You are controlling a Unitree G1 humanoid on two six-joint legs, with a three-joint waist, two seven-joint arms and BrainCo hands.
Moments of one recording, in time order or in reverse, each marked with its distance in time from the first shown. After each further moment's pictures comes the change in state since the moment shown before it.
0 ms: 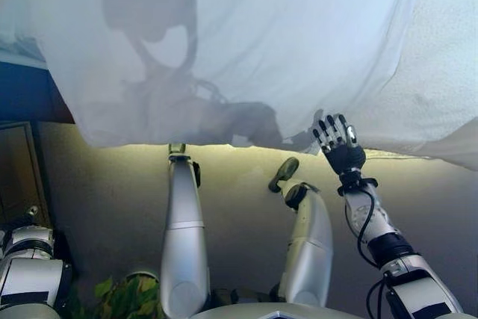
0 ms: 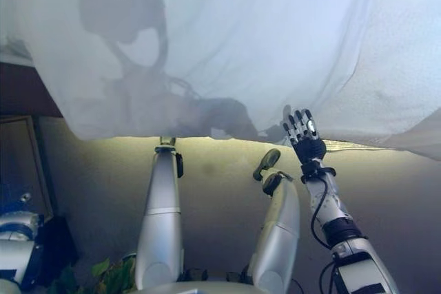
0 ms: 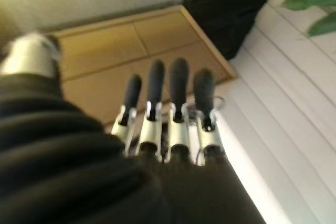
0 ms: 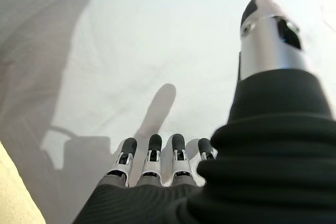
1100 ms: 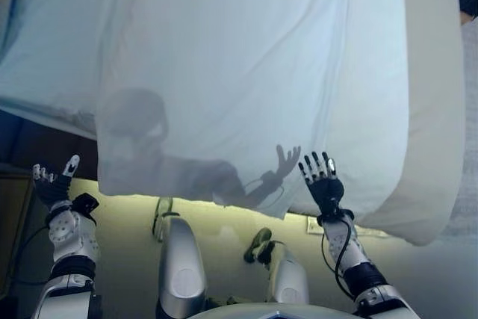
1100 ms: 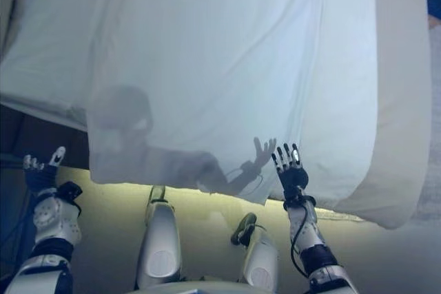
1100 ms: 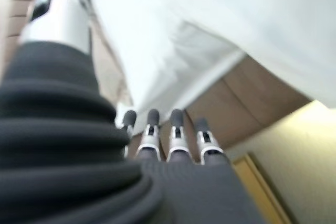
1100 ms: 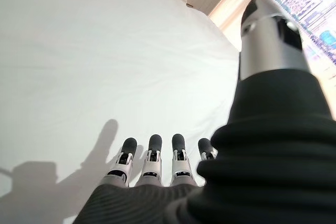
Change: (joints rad) left arm 0.309 -0.317 0.238 -0.575 -0.441 -0.669 -0.284; right arm 0.252 0.244 -0.052 0.015 -0.159 -0.032 -0.075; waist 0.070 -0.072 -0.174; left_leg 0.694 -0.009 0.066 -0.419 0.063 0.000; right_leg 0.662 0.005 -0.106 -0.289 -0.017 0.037
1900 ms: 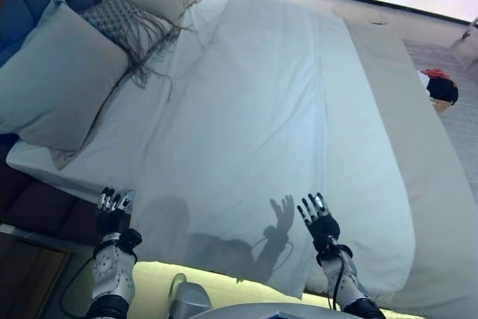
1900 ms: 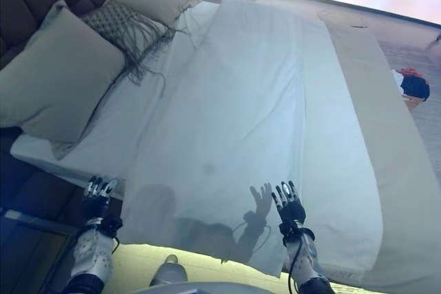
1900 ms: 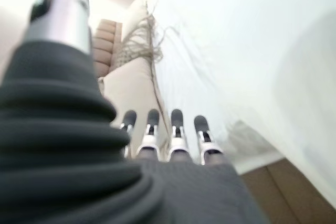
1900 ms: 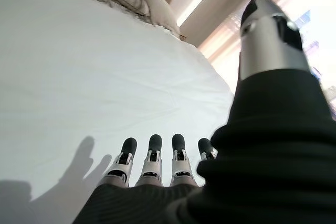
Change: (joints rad) left arm 0.208 -0.209 -0.087 -0.152 0.024 0.063 -0.118; right arm 0.115 0.051 -0.031 0.041 -0.195 0.006 -0.090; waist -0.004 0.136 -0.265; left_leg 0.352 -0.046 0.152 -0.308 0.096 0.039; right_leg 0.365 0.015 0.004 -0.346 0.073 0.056
